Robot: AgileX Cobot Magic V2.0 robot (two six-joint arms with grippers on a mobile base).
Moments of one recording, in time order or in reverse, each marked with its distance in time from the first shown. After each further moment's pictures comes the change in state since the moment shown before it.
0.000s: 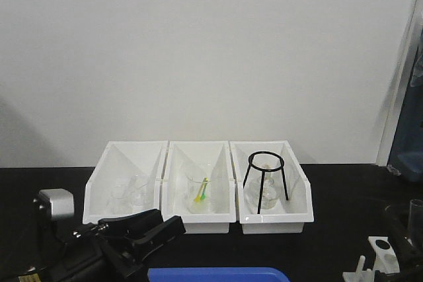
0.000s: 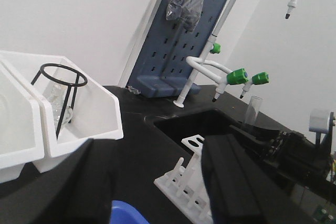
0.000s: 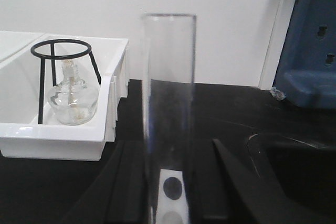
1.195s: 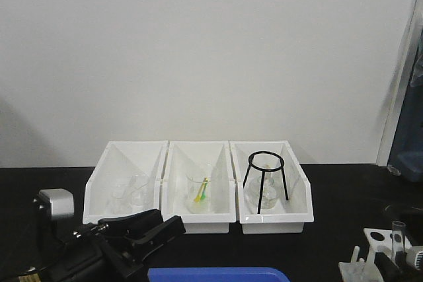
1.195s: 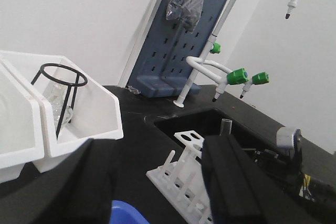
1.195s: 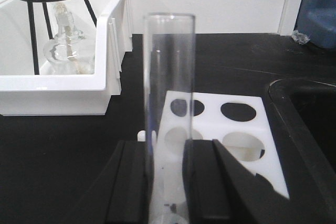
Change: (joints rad) left arm 0.000 0.000 0.000 0.000 0.000 0.000; right arm 0.000 0.206 -0.006 -0.008 -0.080 0.048
